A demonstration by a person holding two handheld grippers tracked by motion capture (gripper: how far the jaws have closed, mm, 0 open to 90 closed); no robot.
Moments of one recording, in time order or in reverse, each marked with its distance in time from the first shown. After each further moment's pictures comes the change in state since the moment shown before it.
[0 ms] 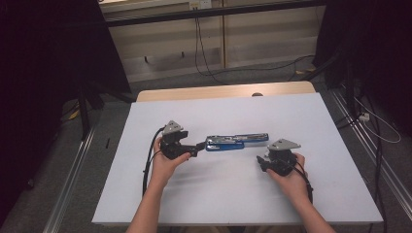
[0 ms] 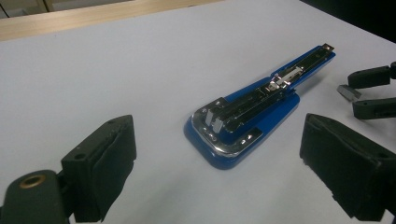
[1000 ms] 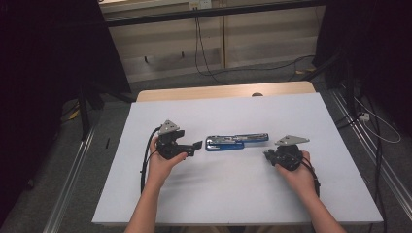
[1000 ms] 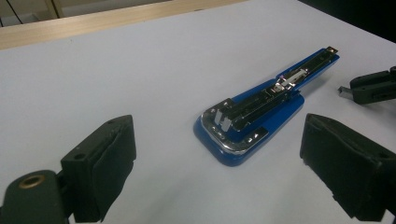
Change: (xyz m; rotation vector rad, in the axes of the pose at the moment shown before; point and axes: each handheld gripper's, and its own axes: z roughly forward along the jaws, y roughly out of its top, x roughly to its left) left arm 0.003 0.001 -0.011 -0.009 0.017 0.005; right arm -0.026 -0.001 -0.001 0.021 0.093 0.036
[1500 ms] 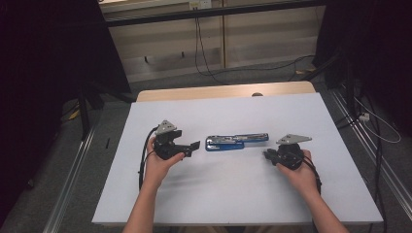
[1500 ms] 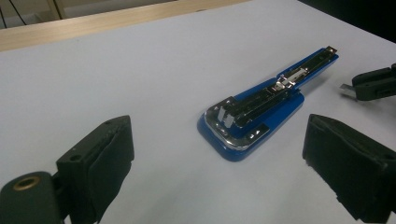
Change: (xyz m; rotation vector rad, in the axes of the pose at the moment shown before) left arm 0.004 0.000 -0.009 0.001 0.006 -0.001; right arm -0.003 0.003 -0.004 -0.021 0.058 -0.002
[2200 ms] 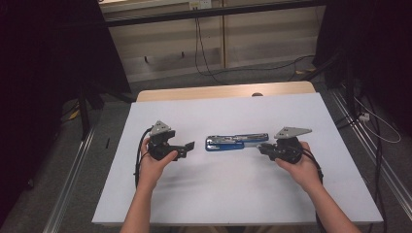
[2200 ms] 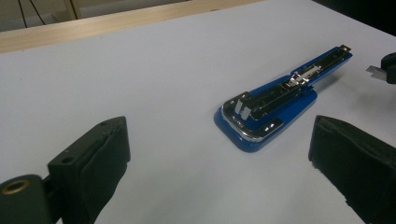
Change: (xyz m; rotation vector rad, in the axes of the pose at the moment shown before) left arm 0.006 -0.003 -0.013 -0.001 0.035 -0.004; right arm 0.002 0.028 -0.010 -0.047 0.121 -0.084
